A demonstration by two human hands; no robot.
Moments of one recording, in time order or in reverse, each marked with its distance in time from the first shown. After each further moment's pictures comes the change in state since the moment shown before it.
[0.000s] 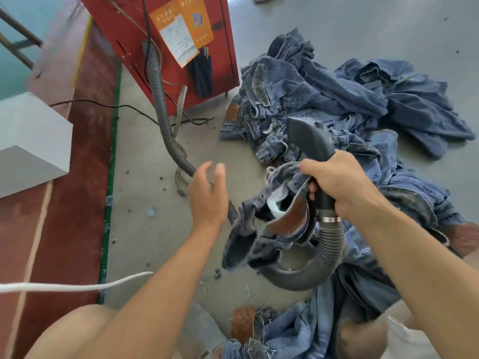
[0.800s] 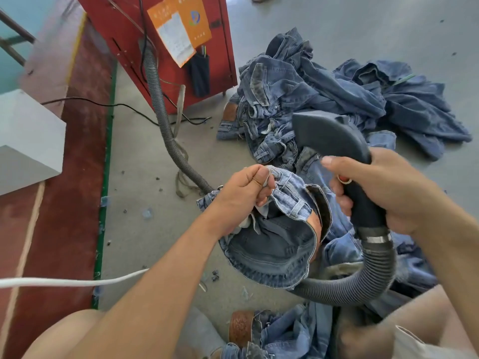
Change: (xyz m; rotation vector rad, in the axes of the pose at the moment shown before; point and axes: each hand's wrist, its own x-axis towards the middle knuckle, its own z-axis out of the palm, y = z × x) left_hand -0.006 0.031 0.016 -0.509 -0.781 0.005; right_hand -0.043 -0.026 -0.051 -0.029 -0.295 -0.110
